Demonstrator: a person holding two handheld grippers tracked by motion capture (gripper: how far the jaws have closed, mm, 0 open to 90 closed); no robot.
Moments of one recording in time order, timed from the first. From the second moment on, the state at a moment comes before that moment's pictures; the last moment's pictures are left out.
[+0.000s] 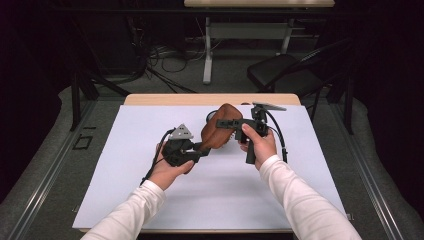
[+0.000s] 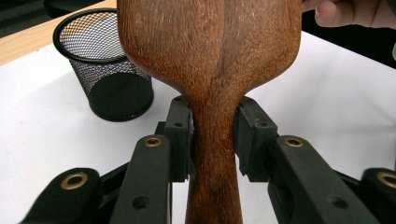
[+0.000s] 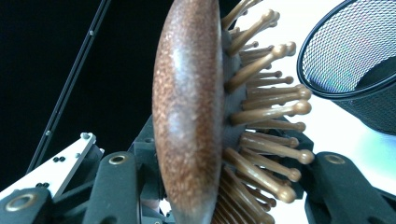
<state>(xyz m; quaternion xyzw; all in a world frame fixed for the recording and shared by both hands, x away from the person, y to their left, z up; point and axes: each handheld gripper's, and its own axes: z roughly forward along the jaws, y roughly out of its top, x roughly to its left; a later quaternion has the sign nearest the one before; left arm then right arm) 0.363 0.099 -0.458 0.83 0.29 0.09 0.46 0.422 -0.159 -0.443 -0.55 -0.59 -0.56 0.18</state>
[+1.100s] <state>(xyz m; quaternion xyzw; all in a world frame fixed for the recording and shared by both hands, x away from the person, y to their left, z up) 0.359 0.113 -0.454 0.81 0.32 0.09 0.48 0.425 -0.164 -0.443 -0.56 -0.58 -0.57 0.18</state>
